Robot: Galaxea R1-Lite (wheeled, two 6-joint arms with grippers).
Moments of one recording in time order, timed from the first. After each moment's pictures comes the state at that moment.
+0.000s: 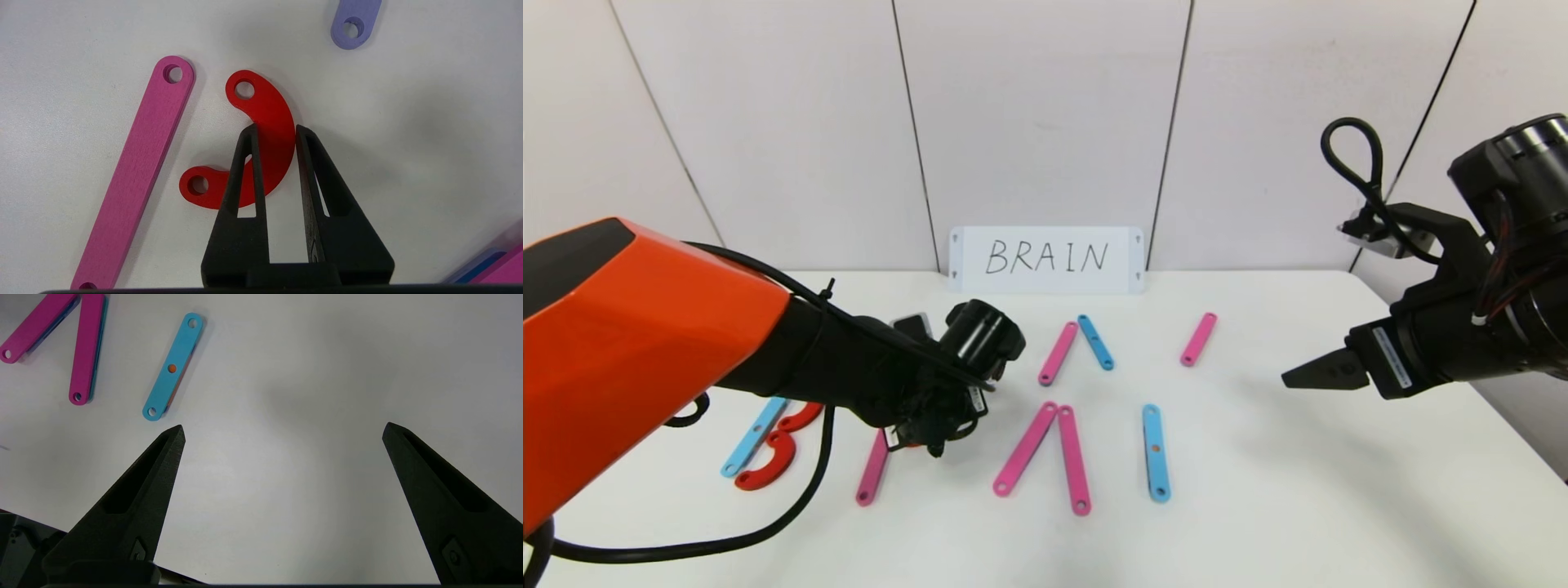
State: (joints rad) left arm -0.63 2.07 -1.21 0.18 0.56 -0.93; right arm 0.29 1.54 -1.23 0.59 0.06 -0.03
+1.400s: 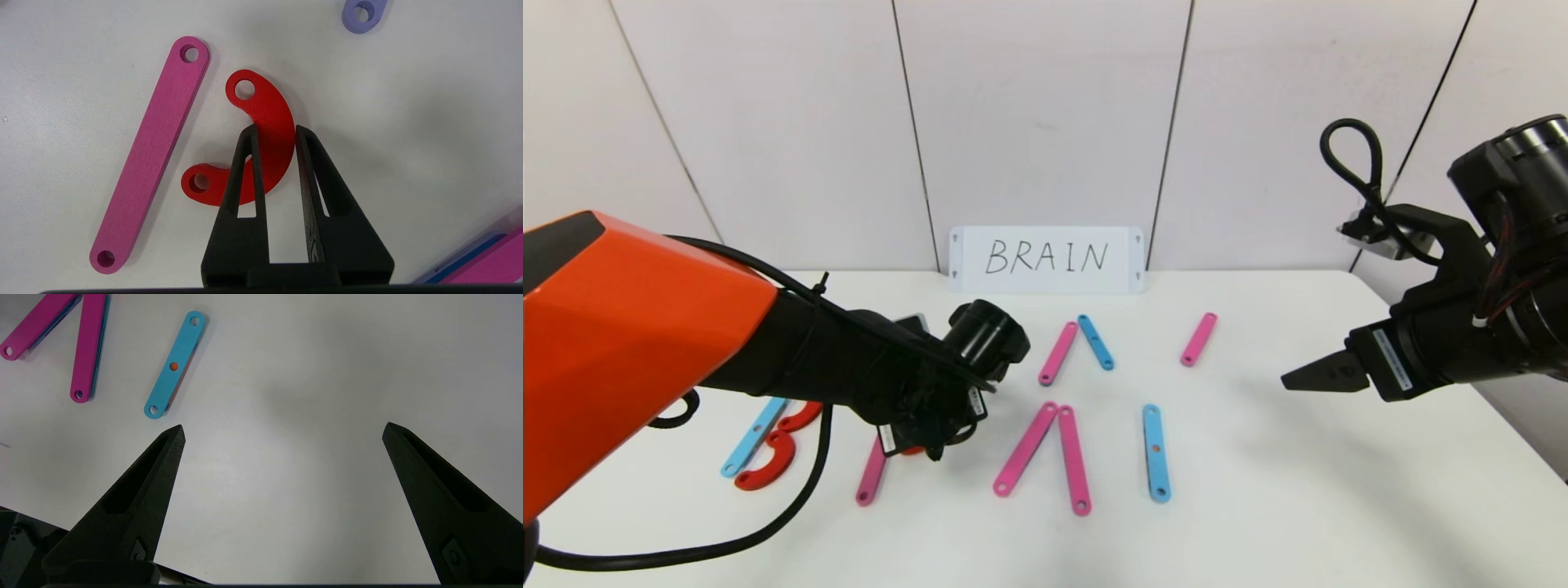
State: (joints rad) left arm -0.65 2.04 -1.23 0.26 0.58 -0.97; right arm 0.29 1.54 -1.23 0.60 0.06 -0.03
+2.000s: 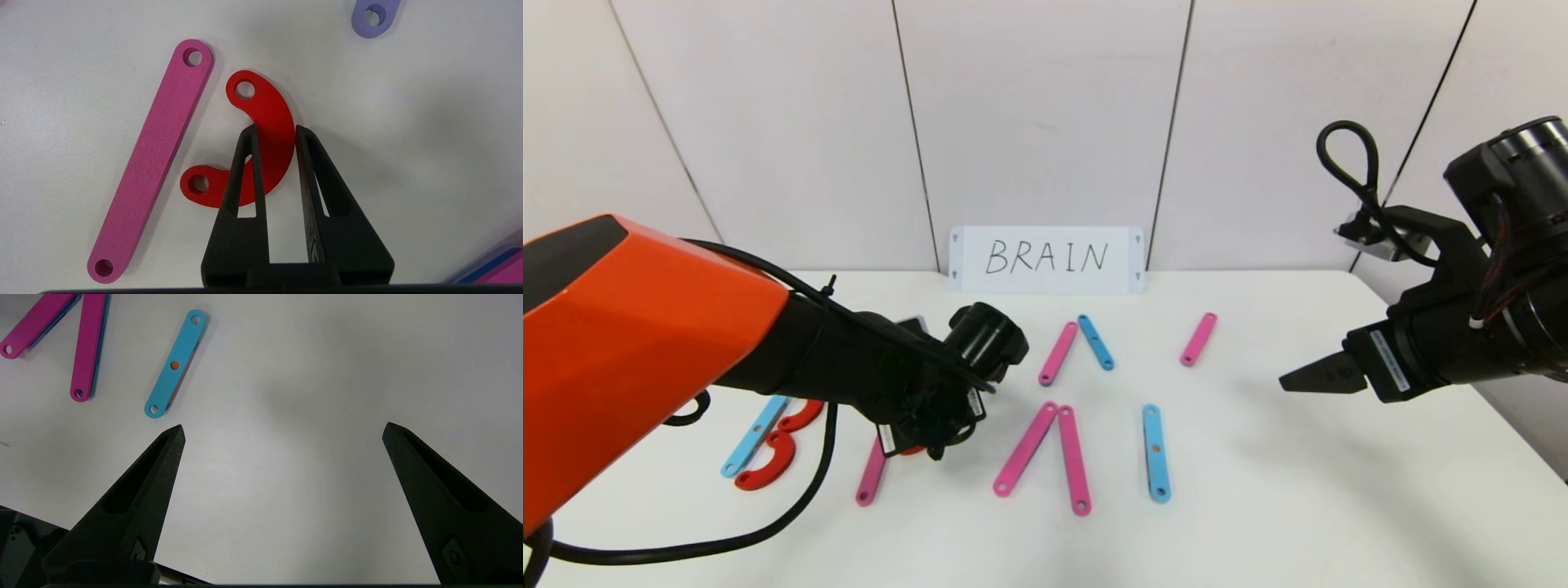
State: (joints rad) left arm -0.64 2.06 -1.23 0.26 0.58 -0.98; right arm 0.30 1.54 -1.23 0.60 0.06 -0.03
